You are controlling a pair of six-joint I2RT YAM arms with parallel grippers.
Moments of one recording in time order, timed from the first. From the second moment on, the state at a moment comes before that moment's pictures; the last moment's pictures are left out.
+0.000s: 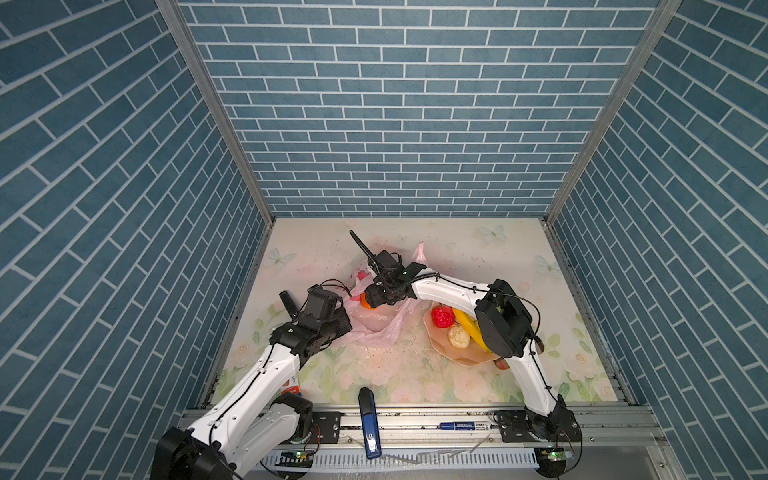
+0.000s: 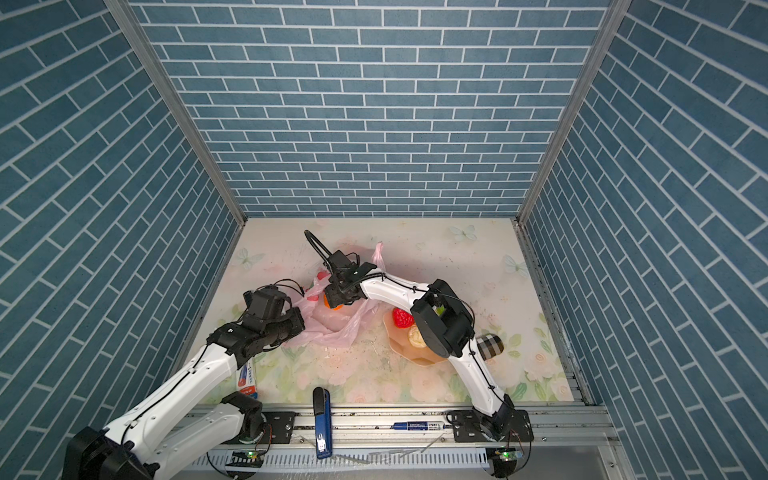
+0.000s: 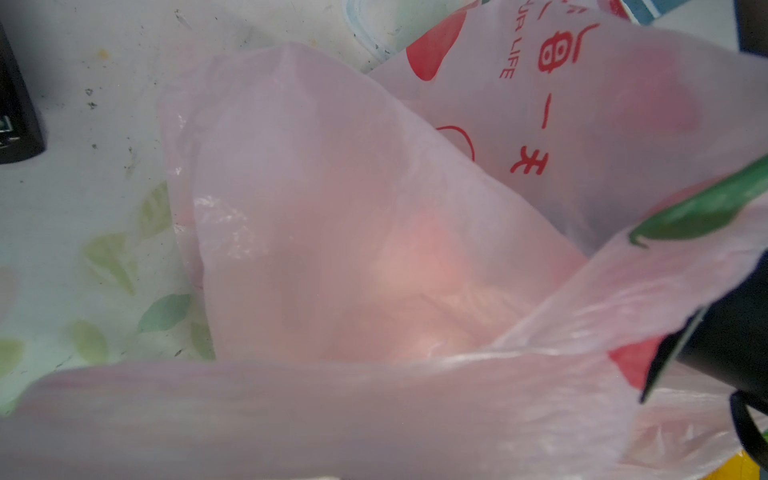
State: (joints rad) left arm -0.38 0.94 0.59 -0.55 0.00 -0.80; right arm 0.95 2.24 1.80 -0.56 -0.06 0.41
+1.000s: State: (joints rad) left arm -0.38 0.97 0.56 -0.53 0.02 -0.79; right arm 0.94 2.29 1.80 -0.42 -0.15 0.50
